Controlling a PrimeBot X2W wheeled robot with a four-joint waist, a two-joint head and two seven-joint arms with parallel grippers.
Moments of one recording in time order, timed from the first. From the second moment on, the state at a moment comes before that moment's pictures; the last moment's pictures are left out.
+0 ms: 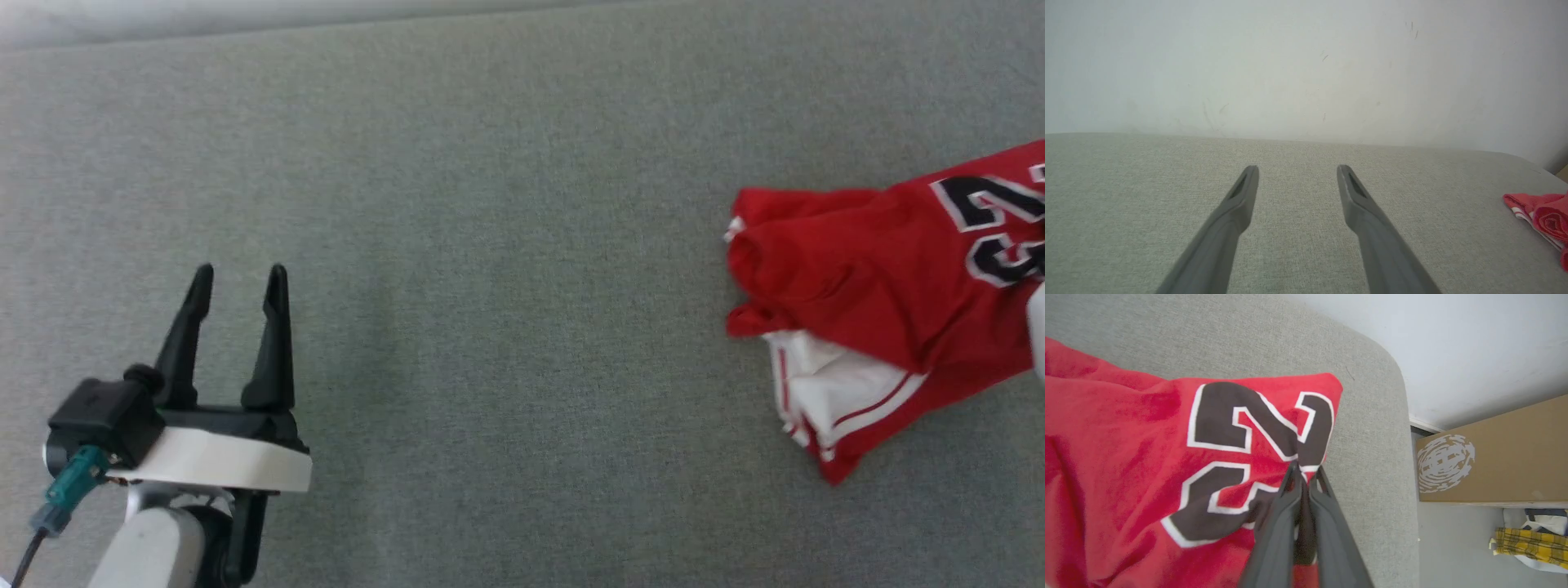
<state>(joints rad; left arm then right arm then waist) -0.09 0.36 -0.17 -0.13 -0.47 0.11 -0.21 -0.33 -0.50 -0.04 -0.01 0.15 0.13 0.62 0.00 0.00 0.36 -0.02</state>
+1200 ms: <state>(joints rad) -0.23 0.38 -0.17 -0.20 -0.40 0.12 -0.23 -0.47 -0.63 -0.18 0.32 -0.08 0.13 0.32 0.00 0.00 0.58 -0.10</state>
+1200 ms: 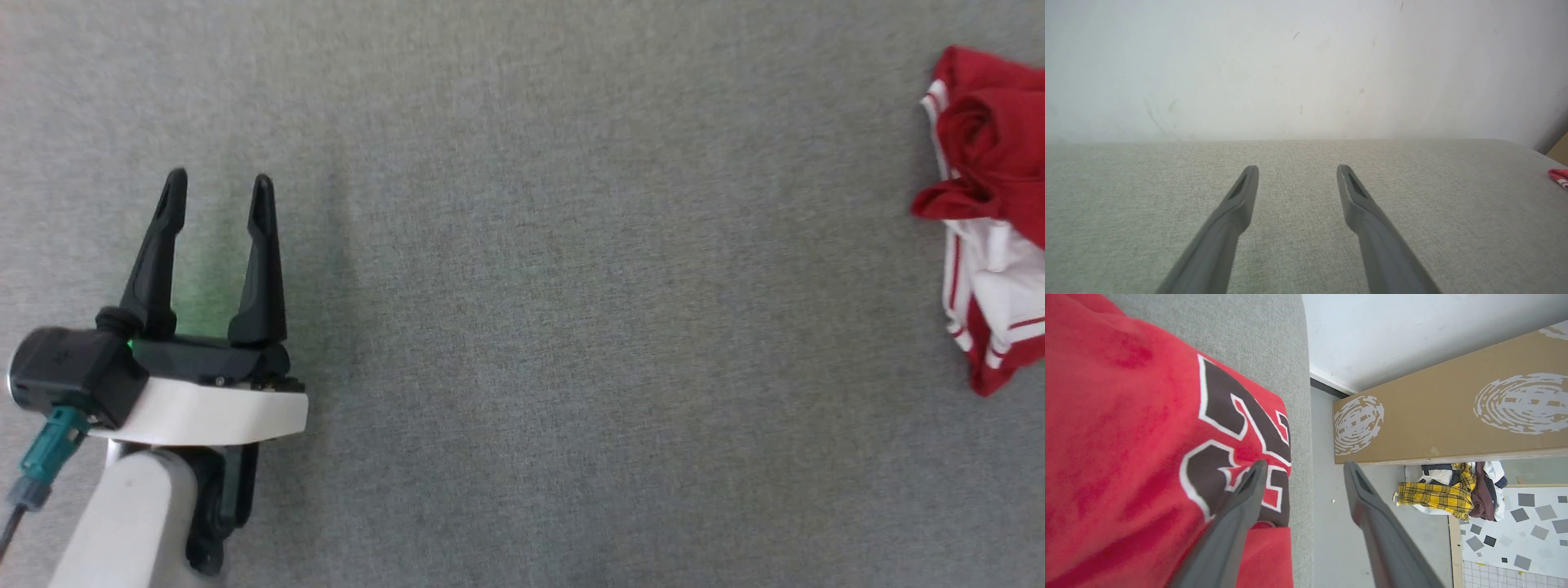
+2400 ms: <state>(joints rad) 0.02 0.22 -0.16 -0.07 -0.33 0.14 -0.26 -0.01 -0.06 -0.18 0.01 0.00 0.13 -0.20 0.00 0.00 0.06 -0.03</state>
